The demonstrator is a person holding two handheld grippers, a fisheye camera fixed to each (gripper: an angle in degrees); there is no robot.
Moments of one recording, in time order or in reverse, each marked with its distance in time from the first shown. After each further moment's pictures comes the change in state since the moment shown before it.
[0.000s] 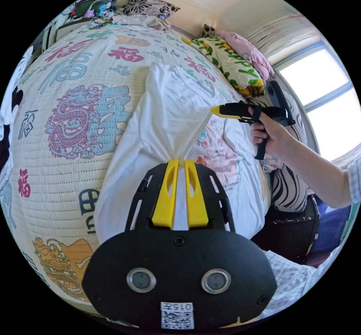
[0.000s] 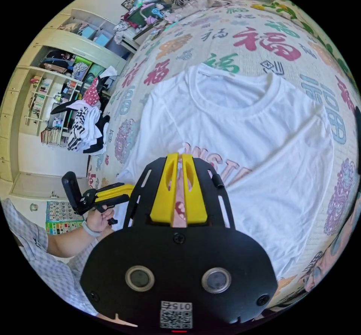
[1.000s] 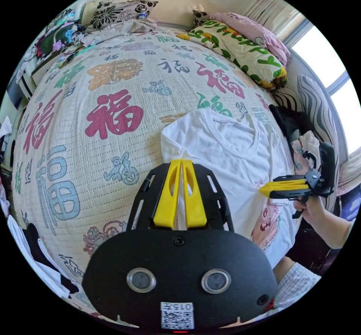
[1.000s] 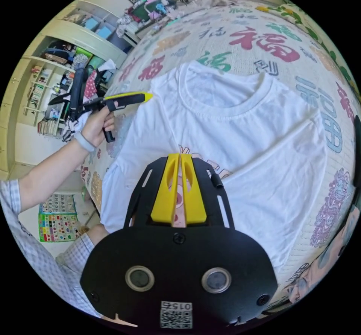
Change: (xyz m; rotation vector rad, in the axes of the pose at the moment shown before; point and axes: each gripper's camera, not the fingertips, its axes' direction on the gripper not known) left arm 0.061 -0.286 0.056 -0.018 -0.239 0.207; right arm 0.019 0.022 -0.079 0.008 0.027 -0.066
